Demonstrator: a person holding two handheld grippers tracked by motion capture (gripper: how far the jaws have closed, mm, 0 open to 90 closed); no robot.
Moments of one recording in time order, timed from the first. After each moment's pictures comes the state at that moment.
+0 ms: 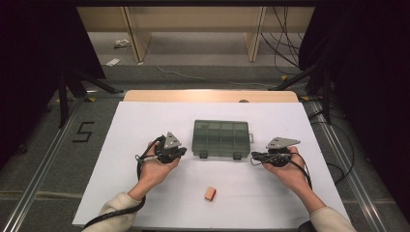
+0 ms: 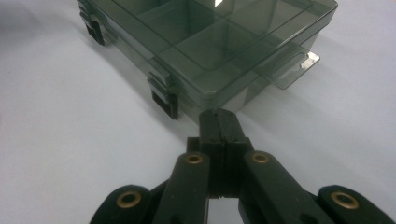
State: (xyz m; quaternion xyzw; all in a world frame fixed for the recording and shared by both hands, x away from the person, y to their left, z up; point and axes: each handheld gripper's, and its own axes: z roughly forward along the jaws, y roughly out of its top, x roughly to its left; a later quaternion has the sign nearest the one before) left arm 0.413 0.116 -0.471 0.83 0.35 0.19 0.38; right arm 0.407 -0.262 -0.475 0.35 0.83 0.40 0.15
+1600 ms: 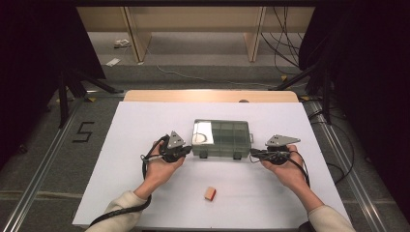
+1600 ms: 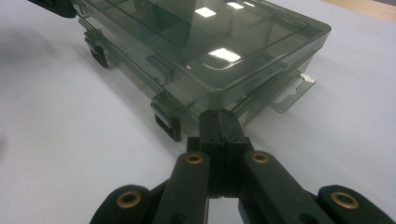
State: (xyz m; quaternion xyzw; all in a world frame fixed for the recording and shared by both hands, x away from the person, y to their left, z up) left arm 0.416 0.103 -0.473 0.82 0.35 0.19 0.42; right arm 0.408 -0.257 -0.468 0.35 0.82 0.42 0.16
